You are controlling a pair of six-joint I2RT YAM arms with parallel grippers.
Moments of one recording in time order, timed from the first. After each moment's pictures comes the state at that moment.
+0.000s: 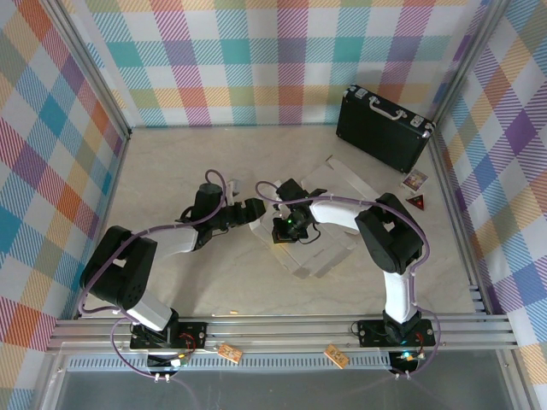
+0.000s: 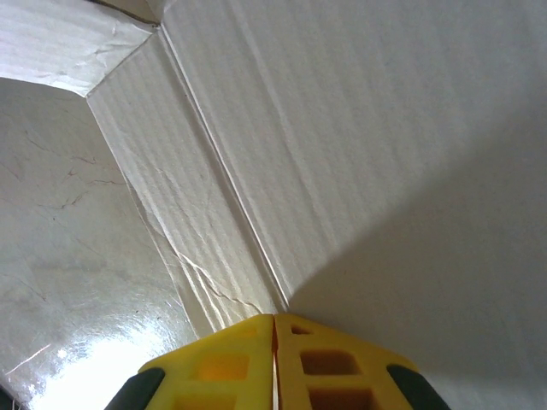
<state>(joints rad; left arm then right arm) -0.40 1.56 0.66 0.37 0.51 -0.74 0.72 1.97 1.25 -0.53 -0.39 0.52</state>
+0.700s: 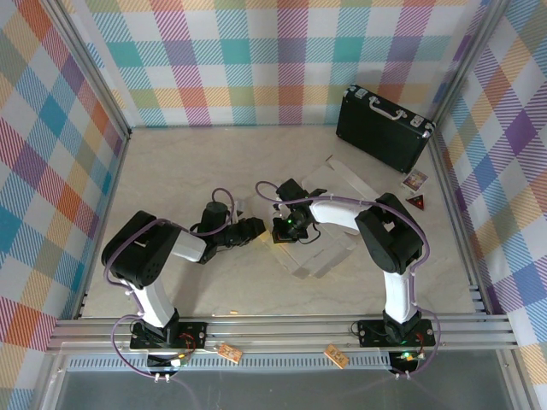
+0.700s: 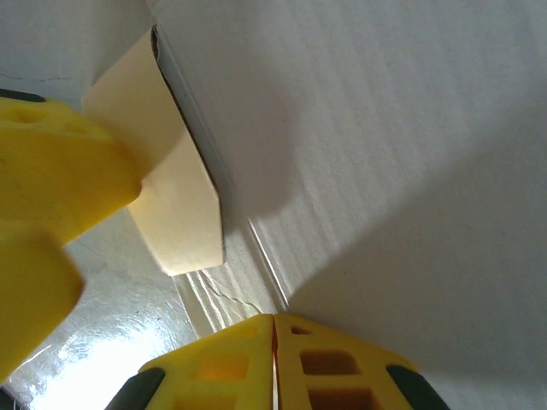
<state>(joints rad) -0.44 1.76 0.52 0.68 0.57 -0.92 0.72 1.97 1.25 -0.53 -0.39 0.52</state>
